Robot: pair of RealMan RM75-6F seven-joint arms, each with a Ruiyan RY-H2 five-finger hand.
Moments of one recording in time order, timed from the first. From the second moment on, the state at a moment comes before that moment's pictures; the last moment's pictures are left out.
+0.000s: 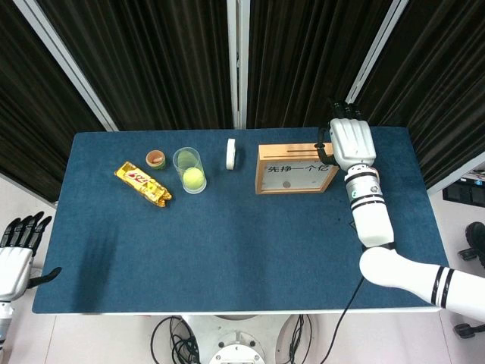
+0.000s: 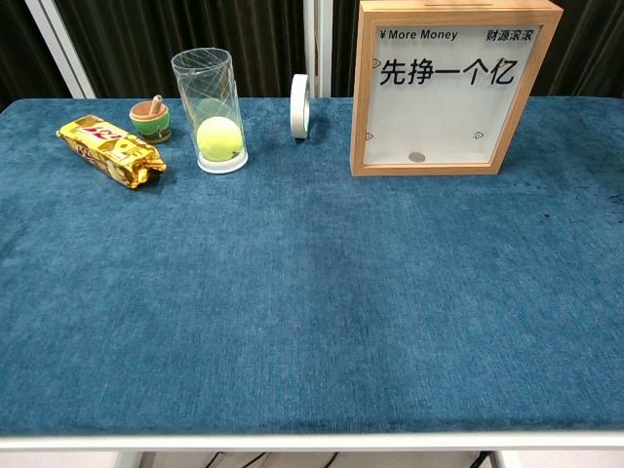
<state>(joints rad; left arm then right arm) -0.10 -1.14 -0.02 -1.45 1.55 1.51 -0.07 0.96 -1.17 0.56 -1.77 -0.29 1.06 -0.78</state>
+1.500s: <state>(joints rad) -0.11 -1.12 -0.02 -1.44 1.55 1.48 -0.11 1.32 -1.24 0.56 -1.38 0.60 0.97 -1.27</state>
